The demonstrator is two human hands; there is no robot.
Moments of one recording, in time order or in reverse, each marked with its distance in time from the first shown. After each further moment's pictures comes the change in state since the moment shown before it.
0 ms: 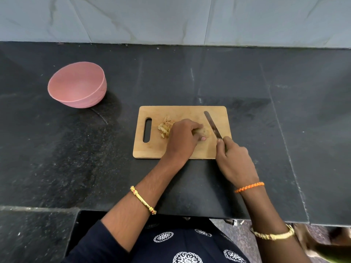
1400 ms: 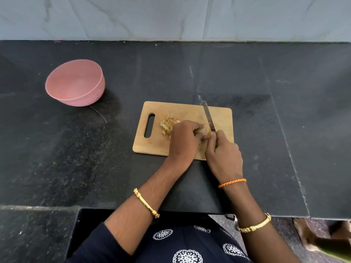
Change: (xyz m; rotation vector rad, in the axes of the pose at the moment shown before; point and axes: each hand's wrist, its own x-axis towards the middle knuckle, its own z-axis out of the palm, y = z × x) left_hand -0.013 0.006 0.006 -0.061 0.061 -0.047; right_hand -0.001 -0.010 0.029 0.052 0.176 0.003
